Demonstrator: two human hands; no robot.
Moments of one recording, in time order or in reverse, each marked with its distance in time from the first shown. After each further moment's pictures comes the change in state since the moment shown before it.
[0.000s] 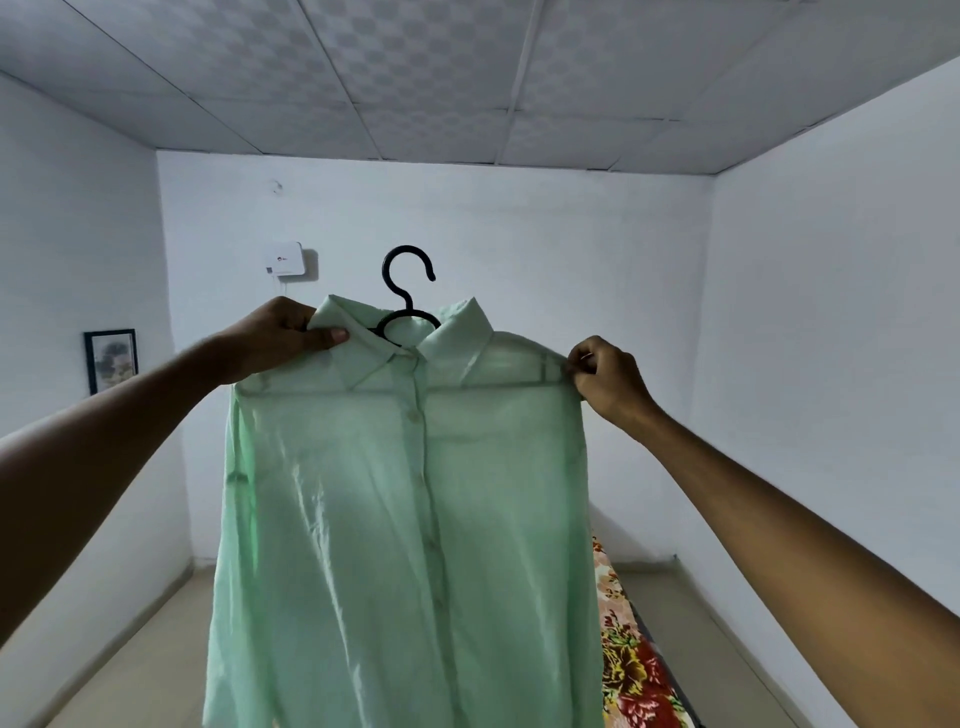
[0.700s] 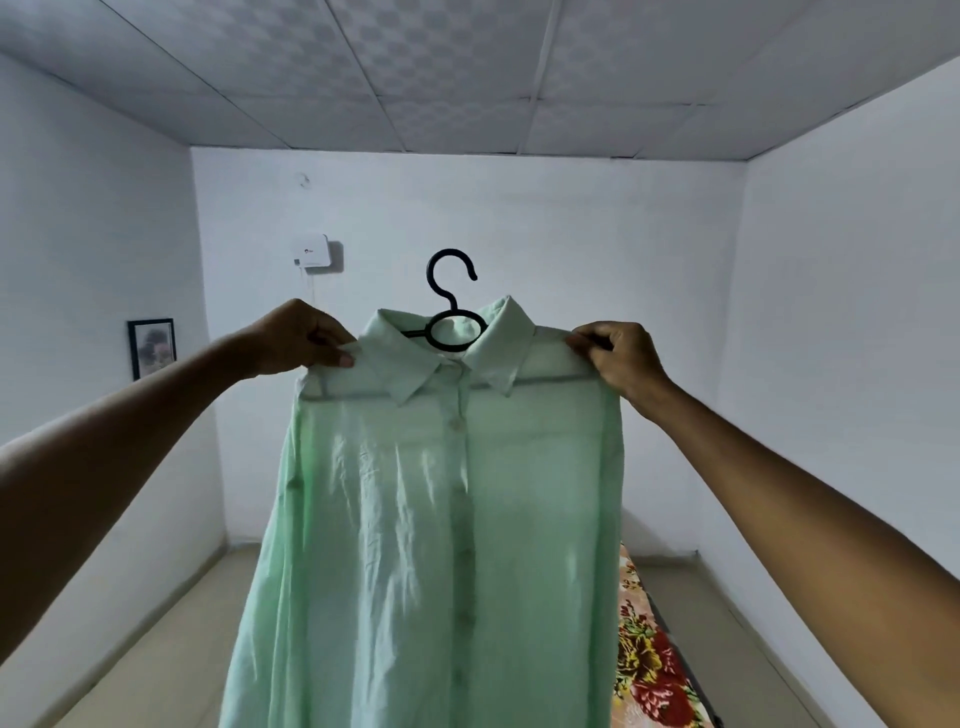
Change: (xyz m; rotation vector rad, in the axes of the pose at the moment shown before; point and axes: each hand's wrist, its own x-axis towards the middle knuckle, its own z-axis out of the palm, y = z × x) left_hand -0.016 -0.009 -0.002 0.152 -0.044 0.023; right_hand 0.003 -0.007 -0.008 0.189 -0.022 -0.062
